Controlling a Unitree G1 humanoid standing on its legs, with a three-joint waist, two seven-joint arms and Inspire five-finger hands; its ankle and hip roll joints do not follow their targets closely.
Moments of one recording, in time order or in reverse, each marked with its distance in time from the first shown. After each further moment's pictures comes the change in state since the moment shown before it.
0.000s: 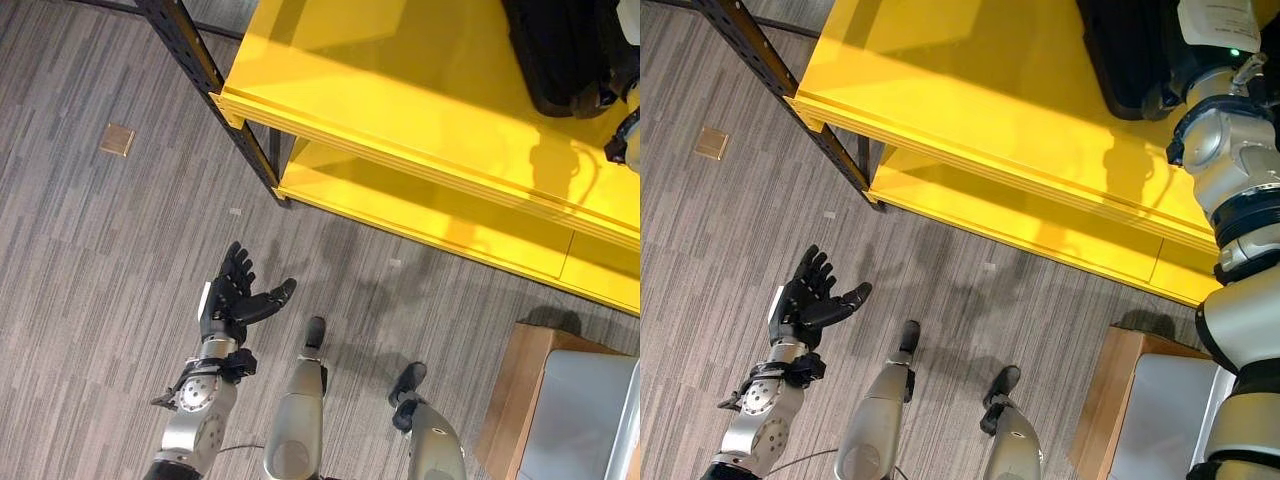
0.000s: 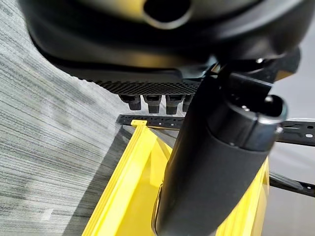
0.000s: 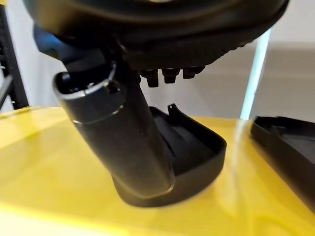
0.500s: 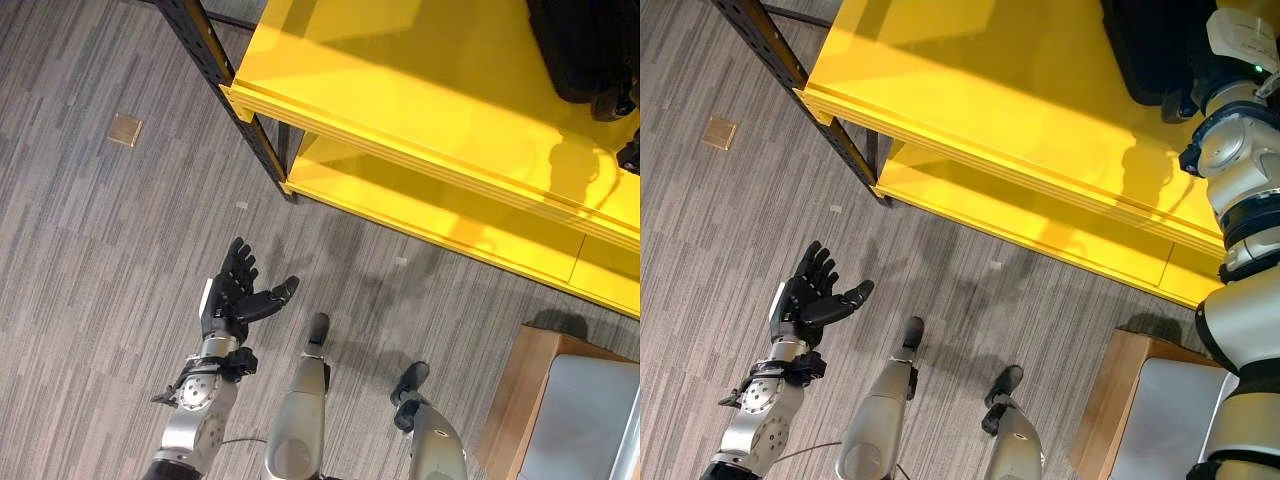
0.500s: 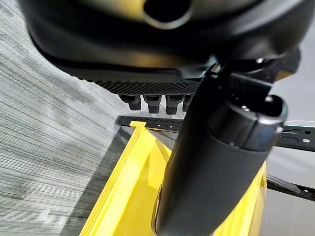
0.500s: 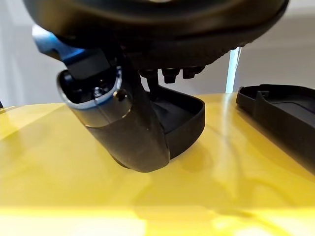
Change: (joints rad) left arm -0.009 0.000 0.002 -0.012 0.000 -0.001 -0.021; right arm 0.001 0.001 -0.013 0.067 0.118 -0.013 0.059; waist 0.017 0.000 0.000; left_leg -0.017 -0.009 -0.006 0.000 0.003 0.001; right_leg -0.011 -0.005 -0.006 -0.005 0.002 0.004
